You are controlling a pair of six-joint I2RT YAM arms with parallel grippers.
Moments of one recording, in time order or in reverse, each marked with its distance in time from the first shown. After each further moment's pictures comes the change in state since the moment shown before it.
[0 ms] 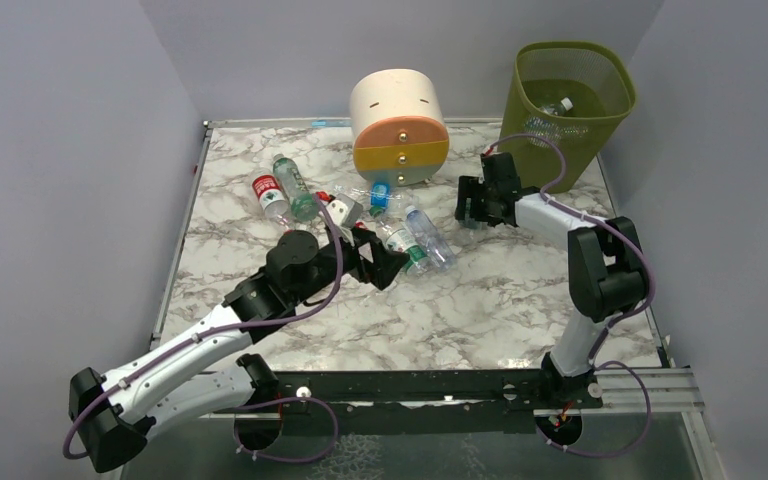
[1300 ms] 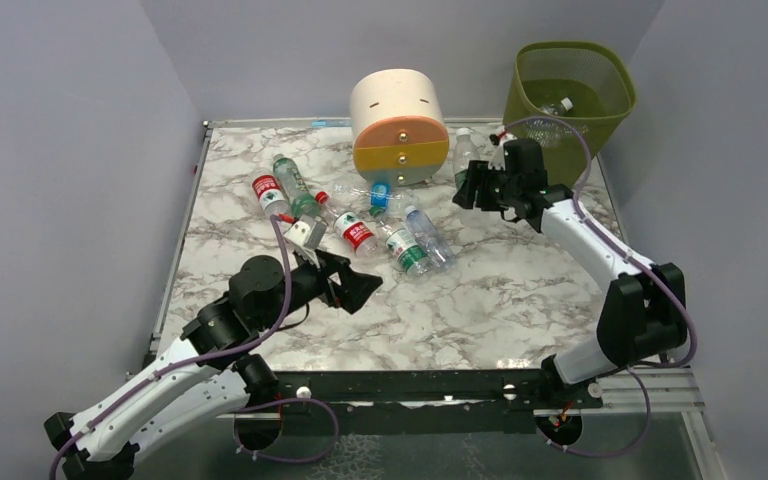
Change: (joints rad) left arm 0.000 -0.290 -0.043 -0.273 -0.005 -0.124; right arm 0.000 -0.259 -0.023 -0.081 -0.223 0.005
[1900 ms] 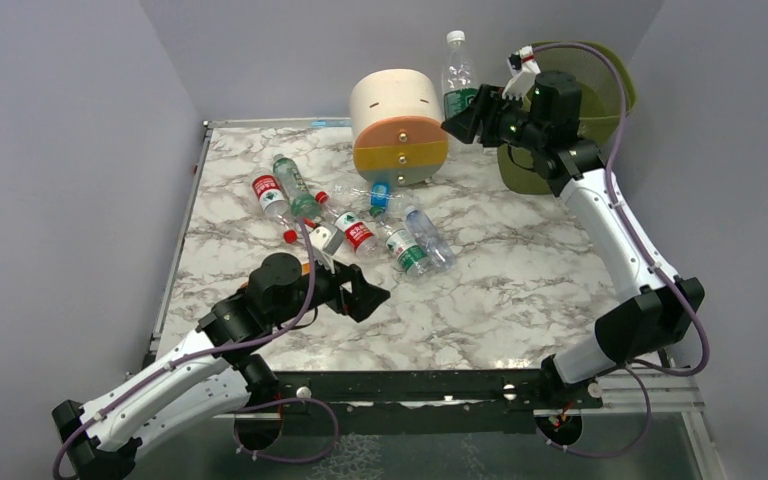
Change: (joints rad) left arm 0.000 0.045 -0.053 -0.008 0.090 0.016; right arm 0.000 -0.035 0.449 -0.068 -0.208 0.085
